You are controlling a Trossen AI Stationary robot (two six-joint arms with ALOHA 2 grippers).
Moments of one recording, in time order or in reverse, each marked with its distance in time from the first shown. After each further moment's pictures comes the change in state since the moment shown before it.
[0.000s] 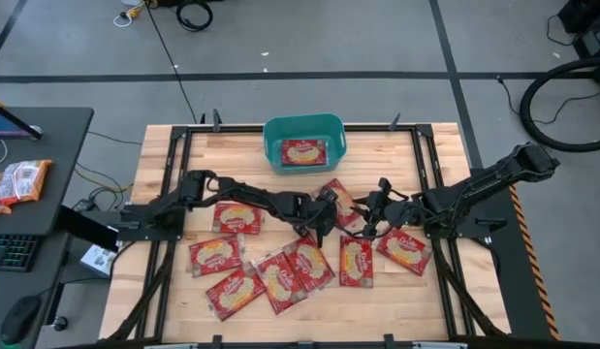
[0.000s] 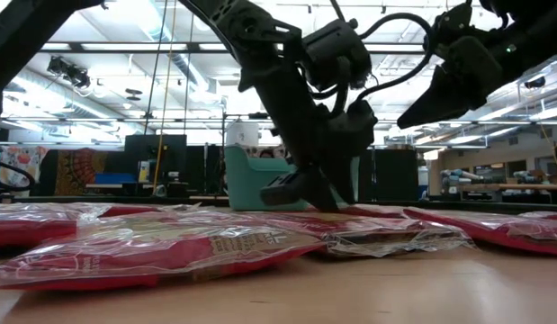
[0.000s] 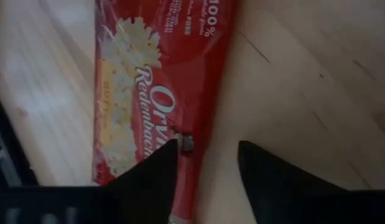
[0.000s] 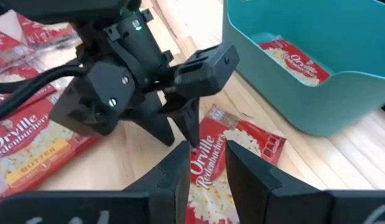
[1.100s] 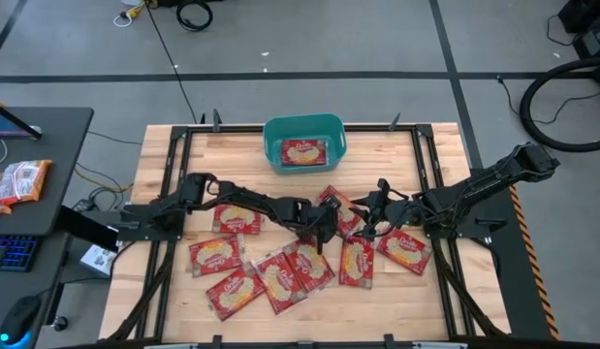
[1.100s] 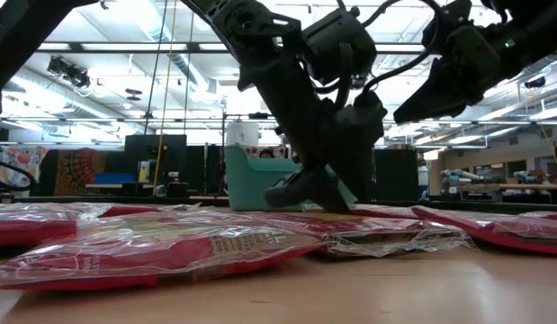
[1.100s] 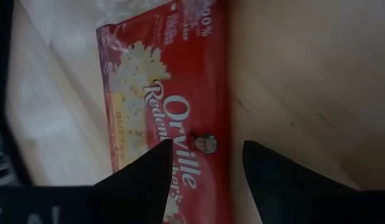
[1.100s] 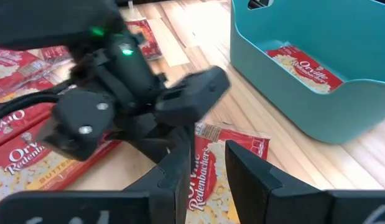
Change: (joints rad) left arm -0.028 0.002 -0.002 0.074 0.043 0.042; right arm 0.000 0.001 0.000 0.047 -0.021 0.005
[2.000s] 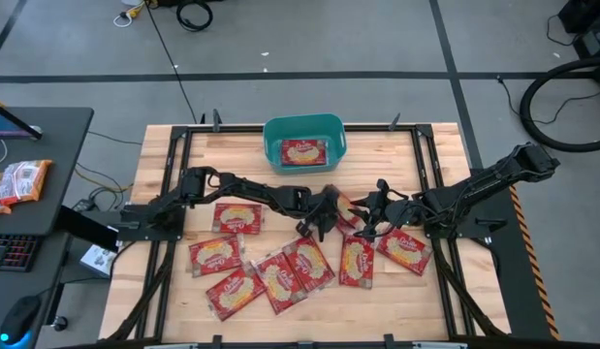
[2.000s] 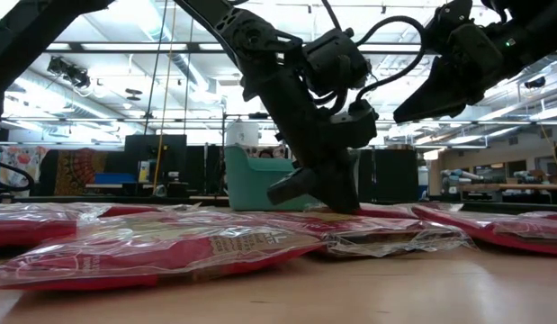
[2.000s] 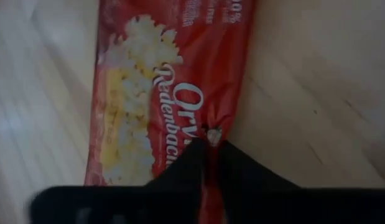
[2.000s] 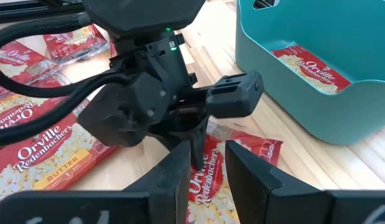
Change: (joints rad) left arm 0.072 0.008 0.001 -0.030 0.133 -0.095; right arm 0.000 0.000 0.000 0.003 -0.020 -0.004
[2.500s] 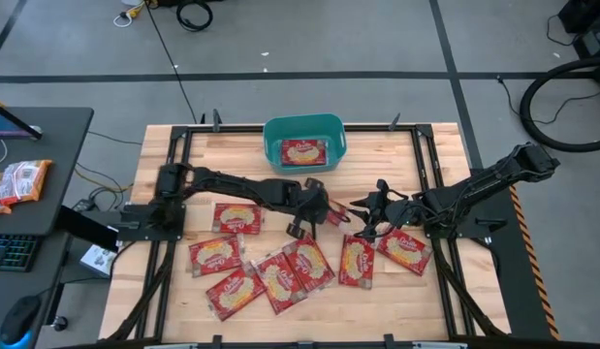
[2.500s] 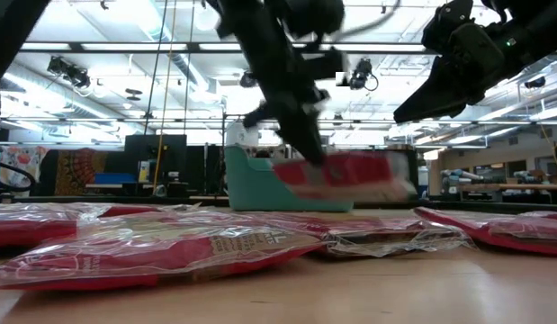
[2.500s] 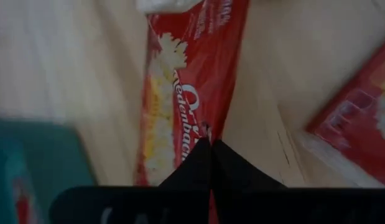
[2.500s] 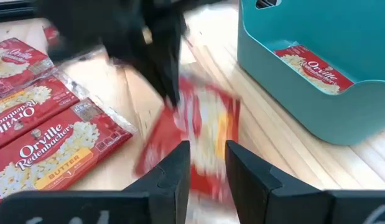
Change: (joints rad) left arm -0.029 -0.234 -0.005 -0.295 -0.039 -0.339; right arm 0.001 0.000 0.000 0.002 -0.005 -0.003
